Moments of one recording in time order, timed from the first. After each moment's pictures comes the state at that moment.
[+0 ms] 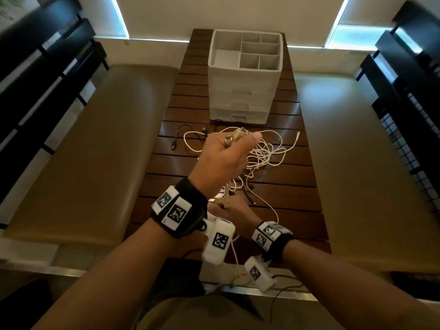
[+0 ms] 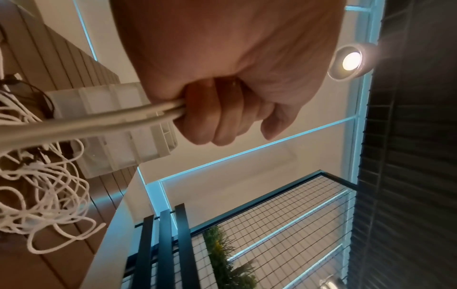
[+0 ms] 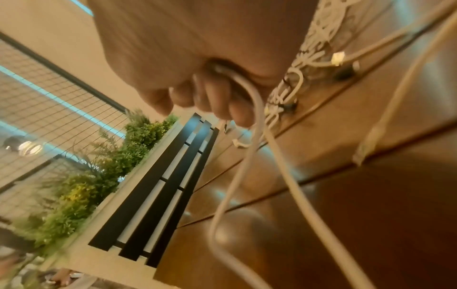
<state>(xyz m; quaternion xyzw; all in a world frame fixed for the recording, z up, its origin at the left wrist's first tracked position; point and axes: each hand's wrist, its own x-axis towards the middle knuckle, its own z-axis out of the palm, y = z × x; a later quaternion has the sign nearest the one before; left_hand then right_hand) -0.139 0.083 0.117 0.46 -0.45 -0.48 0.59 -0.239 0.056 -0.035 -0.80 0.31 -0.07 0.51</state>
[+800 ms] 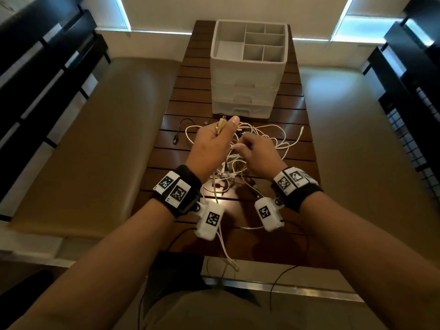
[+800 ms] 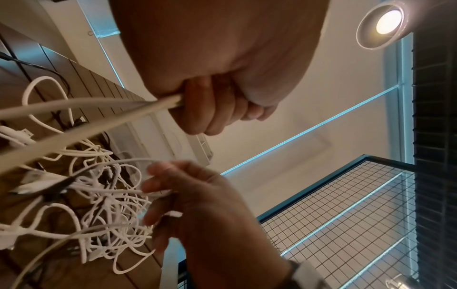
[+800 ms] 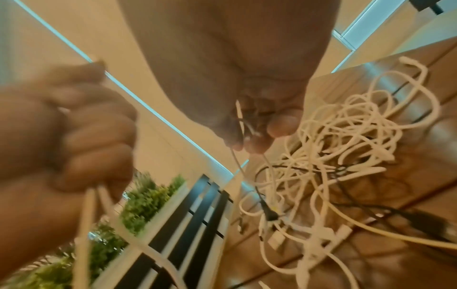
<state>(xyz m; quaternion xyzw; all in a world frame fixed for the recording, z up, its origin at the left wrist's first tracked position) -0.109 0.057 0.078 0.59 -0.44 -0.37 0.56 -0.234 -0.053 0.016 -0.84 0.40 -0.18 0.31</state>
